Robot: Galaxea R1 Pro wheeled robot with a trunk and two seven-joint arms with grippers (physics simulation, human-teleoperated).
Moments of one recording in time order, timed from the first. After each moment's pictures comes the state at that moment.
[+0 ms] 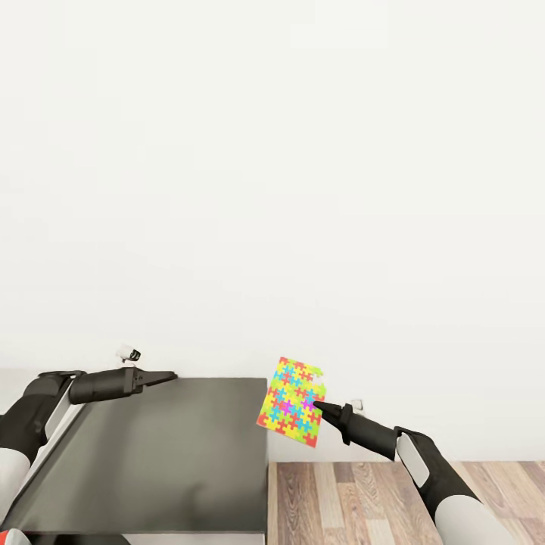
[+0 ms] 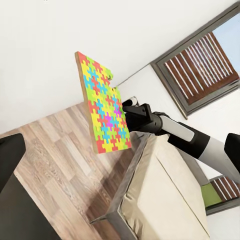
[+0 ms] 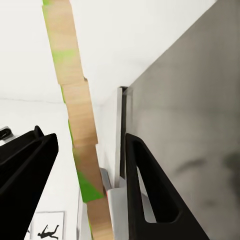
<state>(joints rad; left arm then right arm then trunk) -0.71 0.40 0.05 -0.78 0.17 0.75 -1.57 -0.58 -0.06 -0.22 -0.56 -0.43 0.79 0.99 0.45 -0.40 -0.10</state>
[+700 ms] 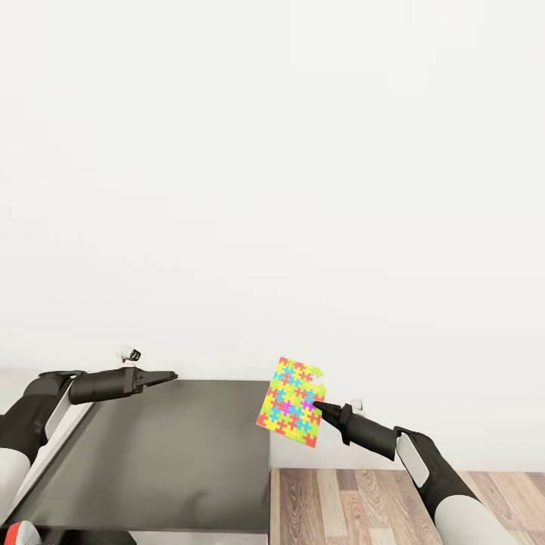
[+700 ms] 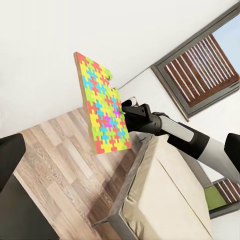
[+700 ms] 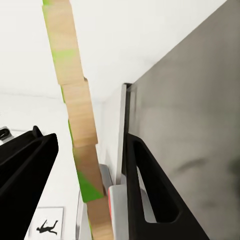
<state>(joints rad) -0.71 0.40 0.05 -0.78 0.17 0.76 -1.57 -0.58 -0.06 -0.22 -0.56 -0.42 0.79 0.99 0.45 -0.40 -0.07</state>
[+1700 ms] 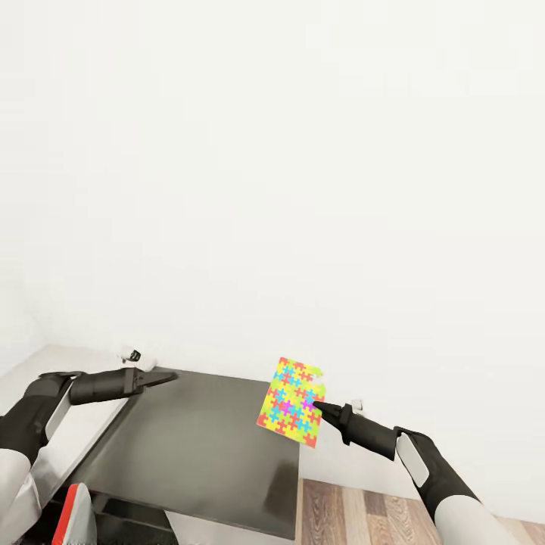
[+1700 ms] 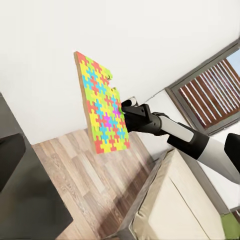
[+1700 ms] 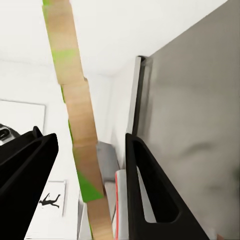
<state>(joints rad) -0.71 0.40 0.05 -0.78 0.17 0.76 -1.57 -0.58 -0.06 -0.22 -0.56 -0.42 0.79 0.99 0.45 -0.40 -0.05</state>
